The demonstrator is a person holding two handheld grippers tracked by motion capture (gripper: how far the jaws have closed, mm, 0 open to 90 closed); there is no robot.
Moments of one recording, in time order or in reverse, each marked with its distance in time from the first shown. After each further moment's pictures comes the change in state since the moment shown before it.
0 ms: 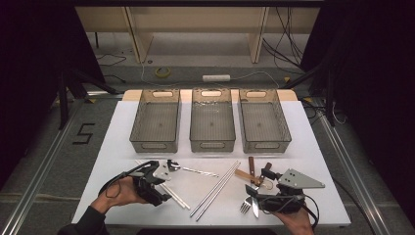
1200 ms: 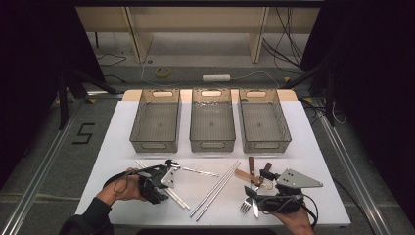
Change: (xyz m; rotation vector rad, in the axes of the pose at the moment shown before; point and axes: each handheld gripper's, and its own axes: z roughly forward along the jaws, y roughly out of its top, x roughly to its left) left arm 0.004 0.005 0.018 0.151 -0.022 0.238; right arm 0.000 -0.001 0.002 0.024 0.017 -0.005
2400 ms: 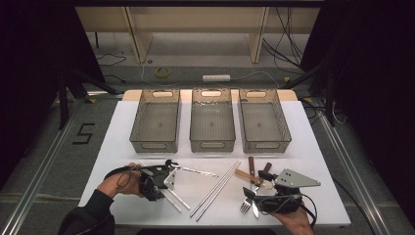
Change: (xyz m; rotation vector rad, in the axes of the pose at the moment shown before) left arm 0.007 0.003 0.002 0.113 -0.061 0.118; right arm 0.000 0.000 0.003 0.019 0.021 -0.004
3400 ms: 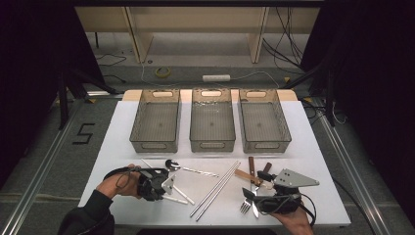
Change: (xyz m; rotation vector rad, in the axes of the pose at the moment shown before) left arm -0.006 -0.002 -0.001 0.002 -0.059 0.072; right arm 0.000 0.000 0.001 0.012 0.010 -0.003
